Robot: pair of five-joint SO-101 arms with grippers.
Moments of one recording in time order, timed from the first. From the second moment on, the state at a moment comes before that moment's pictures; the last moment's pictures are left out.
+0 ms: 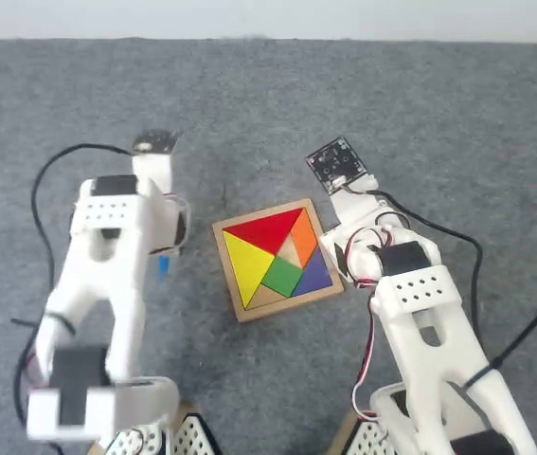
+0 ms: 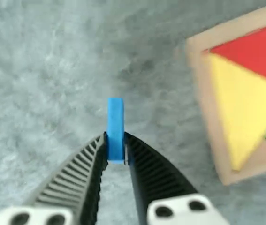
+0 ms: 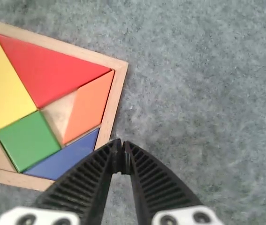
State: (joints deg) left arm -6.5 -9.0 30.7 74.4 0.3; right arm -18.7 -32.8 51.0 44.2 16.1
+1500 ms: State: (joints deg) left arm 26.6 24.8 1.9 68.3 40.2; right arm -5.0 -32.8 51.0 42.1 -3.6
